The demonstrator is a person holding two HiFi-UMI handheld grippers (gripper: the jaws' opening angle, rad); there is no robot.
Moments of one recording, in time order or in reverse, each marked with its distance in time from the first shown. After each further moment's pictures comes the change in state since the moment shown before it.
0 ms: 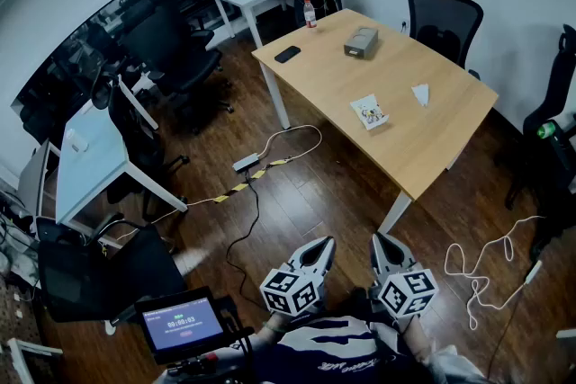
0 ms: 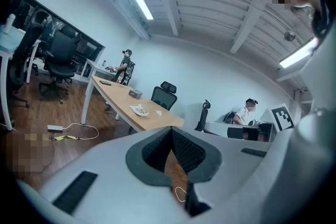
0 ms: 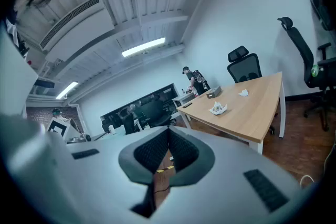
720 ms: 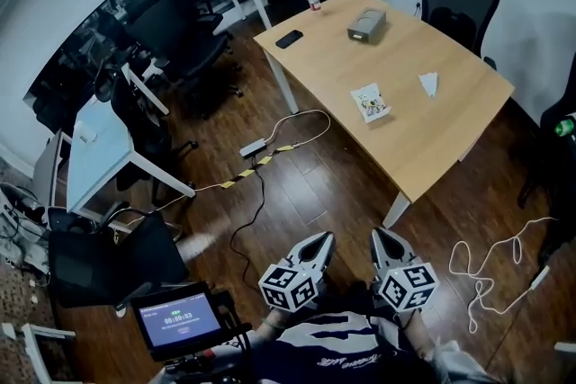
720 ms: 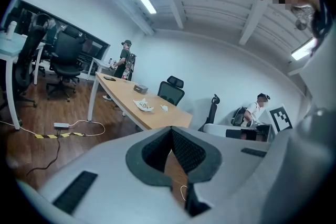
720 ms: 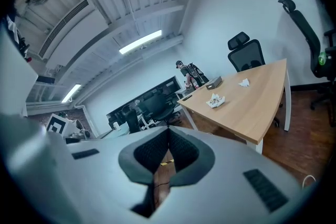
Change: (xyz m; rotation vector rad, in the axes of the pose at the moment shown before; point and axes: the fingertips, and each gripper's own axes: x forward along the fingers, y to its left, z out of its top) left arm 0.062 -0.008 -0.019 -0.004 0.048 0.097; right arm 0.017 -0.074 -0.003 0.052 0.076 0.072
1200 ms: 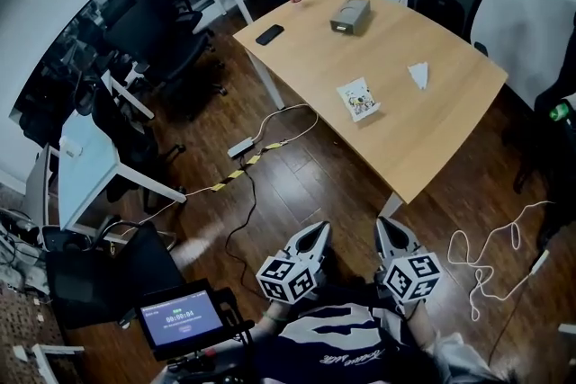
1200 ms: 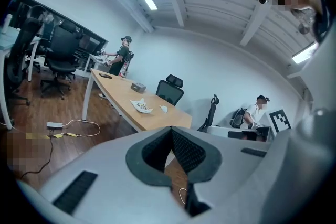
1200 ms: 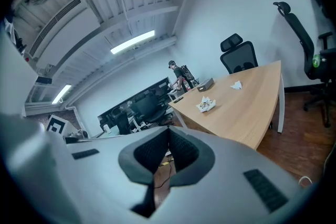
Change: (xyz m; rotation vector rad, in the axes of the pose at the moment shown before) left arm 0.058 0.027 0.018 -0.016 0.014 -0.035; right arm 0.033 -0.051 0.021 0.014 -0.007 -0.077
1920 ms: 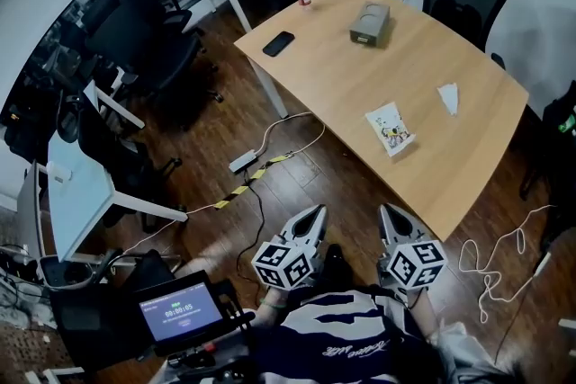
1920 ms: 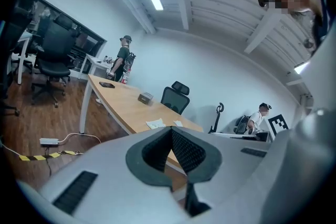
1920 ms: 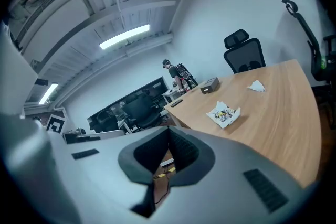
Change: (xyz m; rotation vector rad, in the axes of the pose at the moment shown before) left arm 0.067 0.171 0.133 -0.009 -0.020 -0.060; right arm 0.198 0.022 0.055 0.009 -0.001 -0.079
